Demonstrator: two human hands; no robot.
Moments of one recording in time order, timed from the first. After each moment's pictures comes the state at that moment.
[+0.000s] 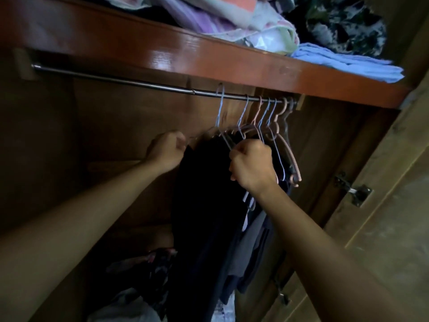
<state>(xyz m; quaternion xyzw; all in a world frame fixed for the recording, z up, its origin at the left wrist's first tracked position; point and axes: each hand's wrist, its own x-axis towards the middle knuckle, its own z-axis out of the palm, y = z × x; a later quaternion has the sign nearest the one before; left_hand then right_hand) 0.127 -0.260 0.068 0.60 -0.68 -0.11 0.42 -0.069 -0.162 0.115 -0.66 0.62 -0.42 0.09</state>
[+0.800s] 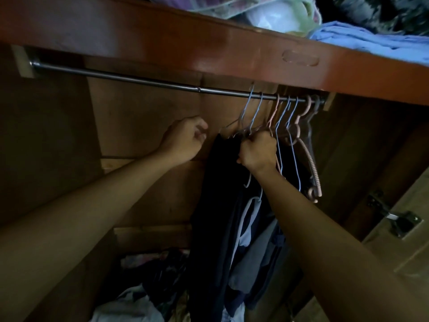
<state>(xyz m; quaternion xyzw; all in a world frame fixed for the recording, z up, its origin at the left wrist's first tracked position) 0.092 -0.290 0.093 0.55 -0.70 -0.06 0.44 -0.094 -0.282 0.103 -0.63 0.62 -0.46 0.12</state>
